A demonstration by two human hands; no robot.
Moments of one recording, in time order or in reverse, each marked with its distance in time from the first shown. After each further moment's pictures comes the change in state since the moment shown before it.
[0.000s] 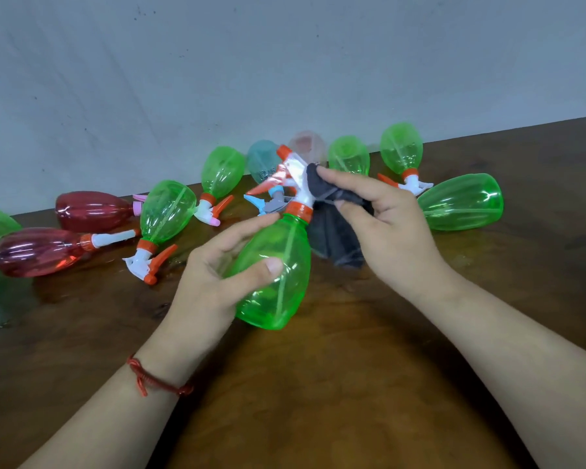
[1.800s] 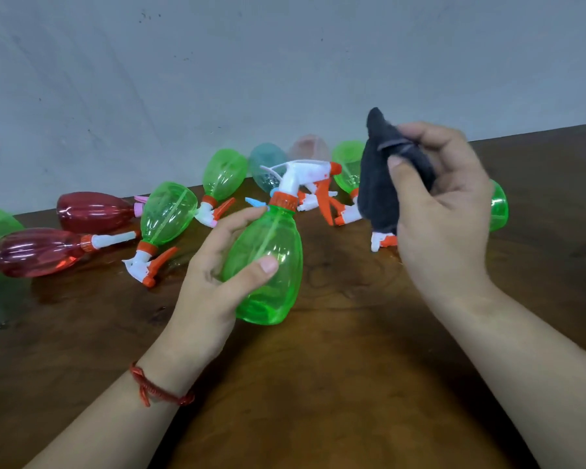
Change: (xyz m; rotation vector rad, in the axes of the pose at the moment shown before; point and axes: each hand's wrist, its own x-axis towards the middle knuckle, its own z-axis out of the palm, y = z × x) left_hand -0.001 0.000 0.005 0.054 0.069 0.042; right_hand 0.002 -0.026 -0.015 0.118 0.397 -0.121
